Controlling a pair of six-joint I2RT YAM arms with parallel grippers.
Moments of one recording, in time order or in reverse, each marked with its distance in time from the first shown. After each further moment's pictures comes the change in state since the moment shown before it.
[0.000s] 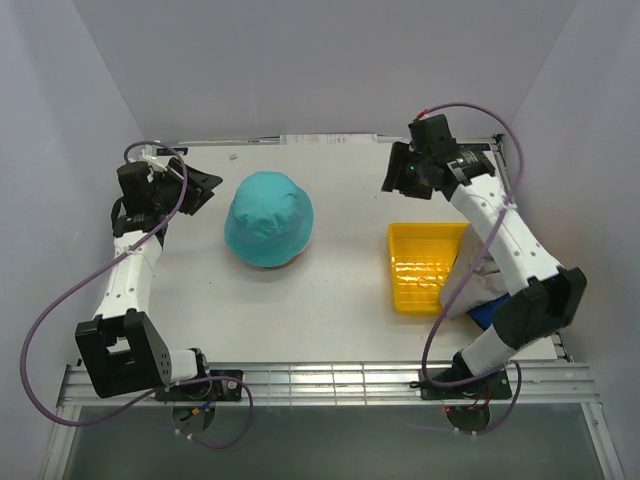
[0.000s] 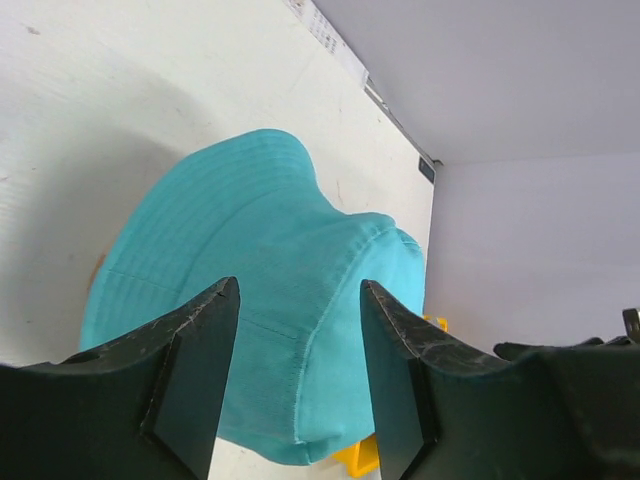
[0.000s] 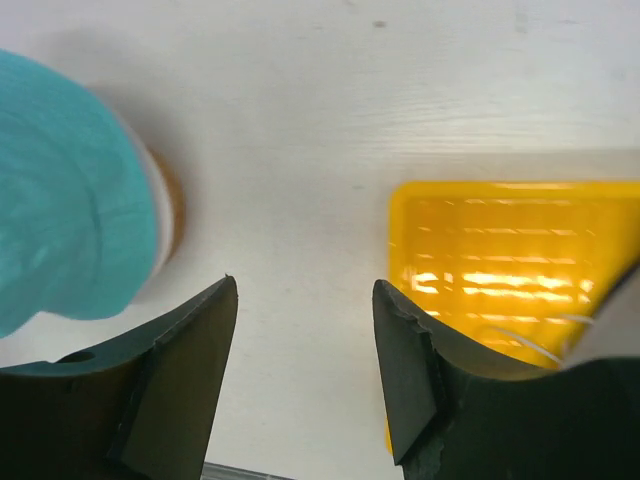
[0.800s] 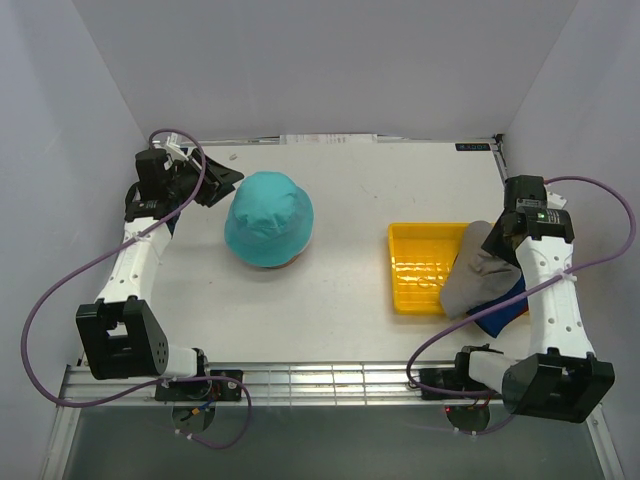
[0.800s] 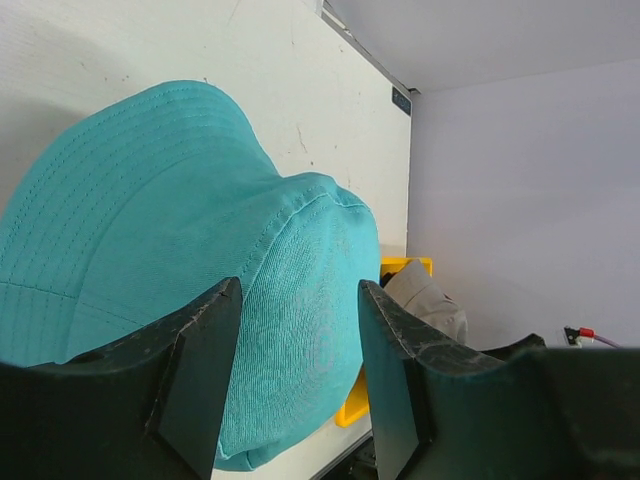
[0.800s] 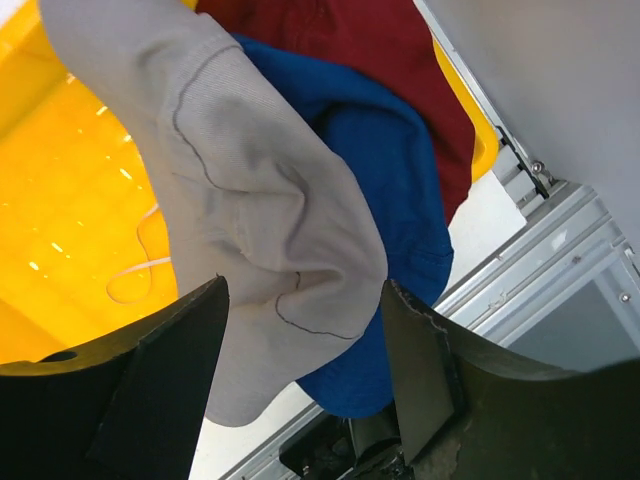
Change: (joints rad) left arm -0.119 0.087 0.113 -0.035 0.079 0.019; right arm -0.514 -0.475 -0.510 -0.250 0.394 -0.044
